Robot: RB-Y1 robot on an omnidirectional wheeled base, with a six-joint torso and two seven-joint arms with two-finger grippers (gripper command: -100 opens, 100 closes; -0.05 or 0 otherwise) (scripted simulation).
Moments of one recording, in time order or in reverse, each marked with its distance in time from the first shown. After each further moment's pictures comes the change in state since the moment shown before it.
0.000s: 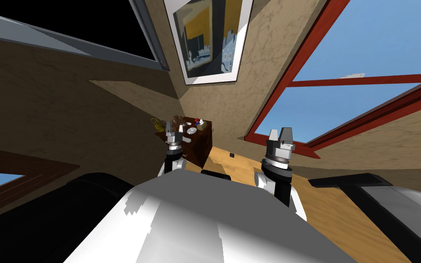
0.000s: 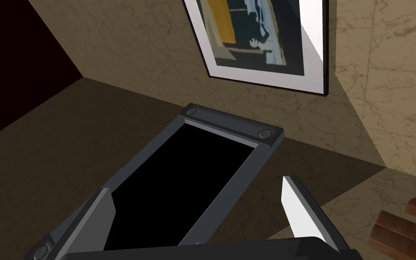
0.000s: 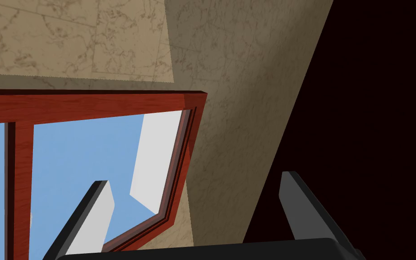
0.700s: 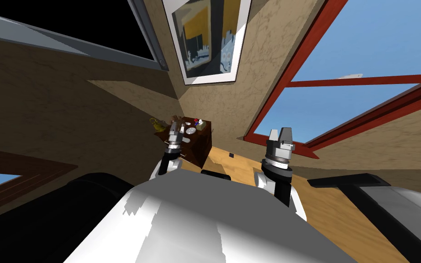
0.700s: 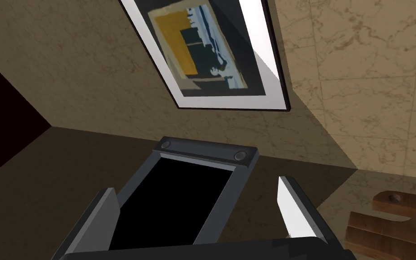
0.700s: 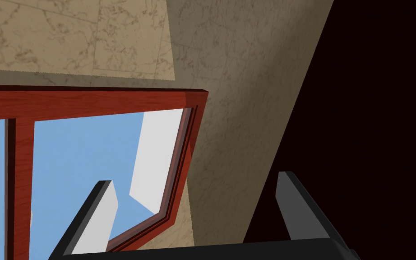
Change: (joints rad) left arm 0.018 0.141 0.019 -0.024 0.014 0.154 -0.040; right arm 0.000 0.000 0.000 0.000 0.000 0.000 0.000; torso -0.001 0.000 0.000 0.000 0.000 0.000
